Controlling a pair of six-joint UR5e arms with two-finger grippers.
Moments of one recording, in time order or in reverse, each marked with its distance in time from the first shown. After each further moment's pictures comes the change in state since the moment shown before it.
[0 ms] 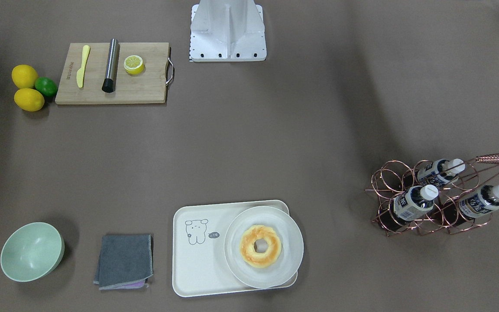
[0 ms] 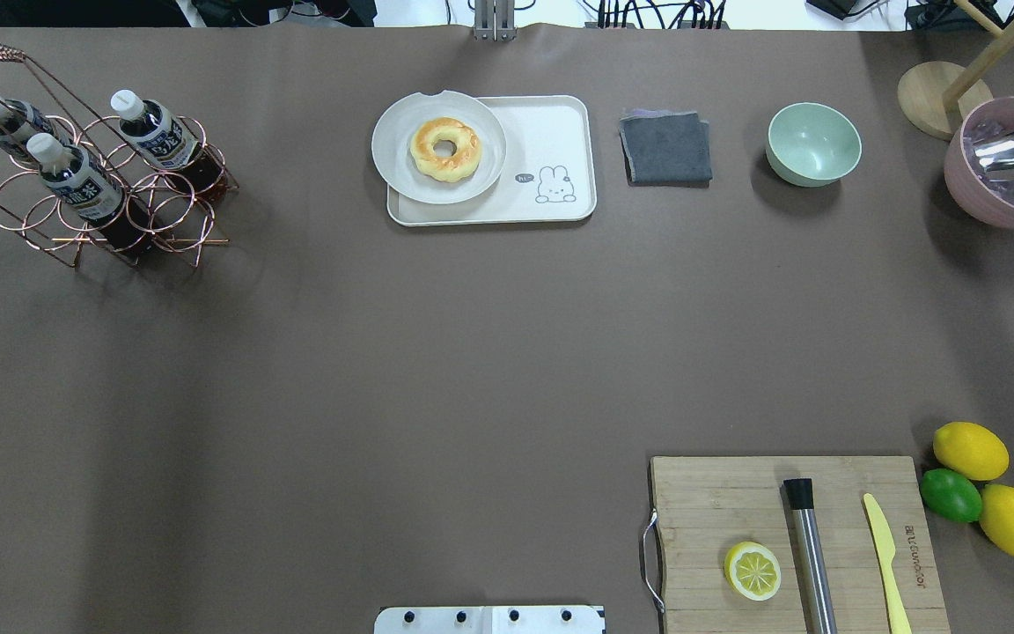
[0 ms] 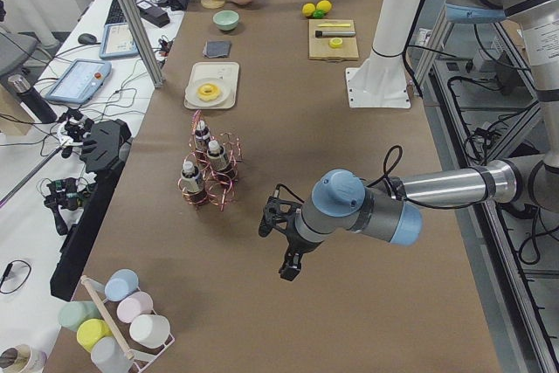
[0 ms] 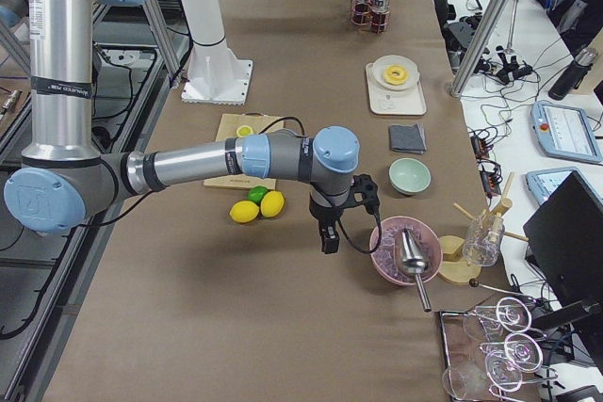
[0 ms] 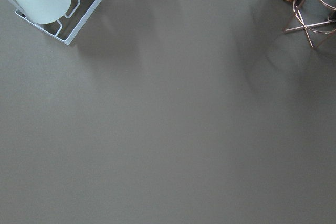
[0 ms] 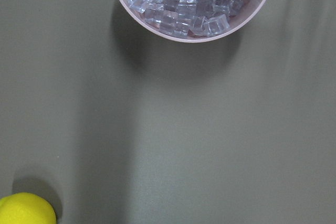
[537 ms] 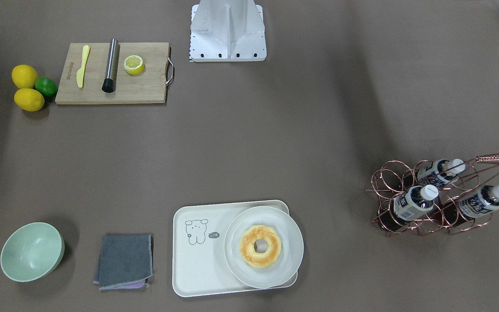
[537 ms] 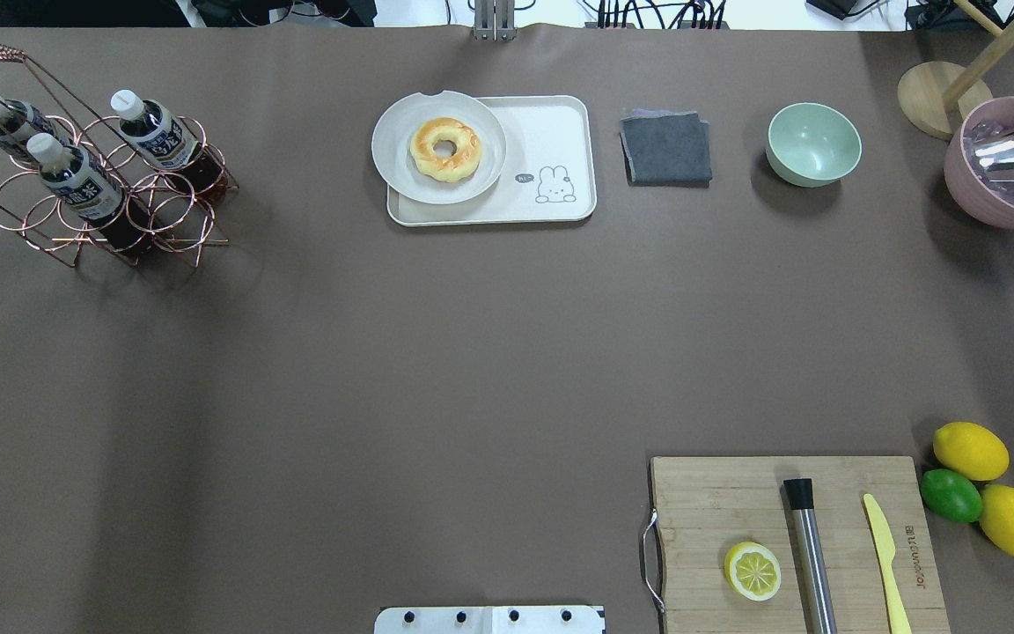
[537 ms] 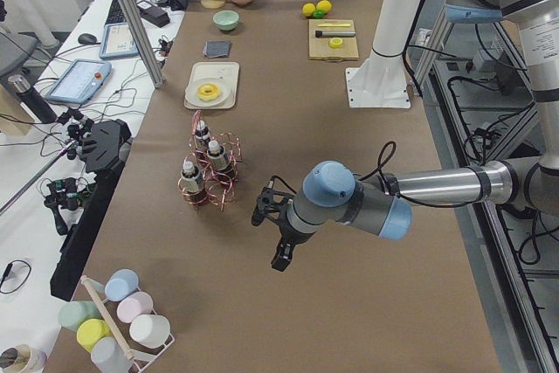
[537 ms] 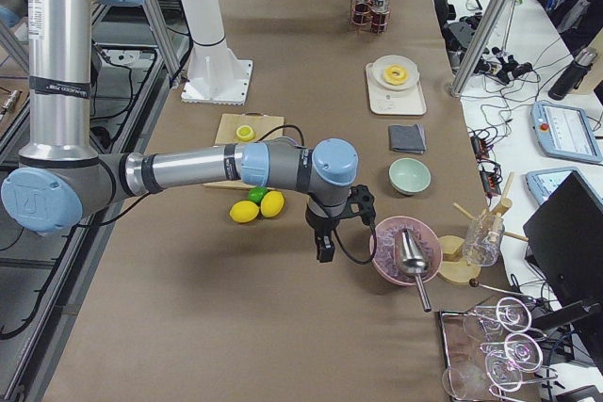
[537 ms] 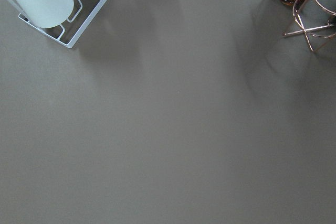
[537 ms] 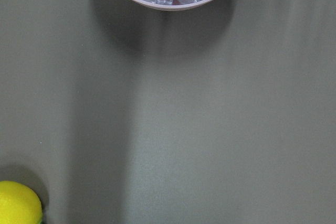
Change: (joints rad) left arm 0.035 -0.025 -0.008 -0.008 0.002 -0.006; right arm 0.001 -0.024 -0.045 0.010 0.003 -0.012
